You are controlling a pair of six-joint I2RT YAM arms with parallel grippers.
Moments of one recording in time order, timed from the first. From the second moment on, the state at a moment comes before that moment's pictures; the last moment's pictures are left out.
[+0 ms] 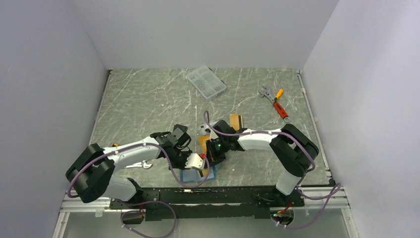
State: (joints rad) left arm -0.80 1.36 0.69 -0.63 0.41 0.93; right arm 0.83 1.71 0.81 -0.16 -0.57 0.67
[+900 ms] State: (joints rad) left arm -0.83 1.35 0.66 -0.52 0.37 0.89; right arm 0.79 1.58 0.63 0.09 -0.54 0.80
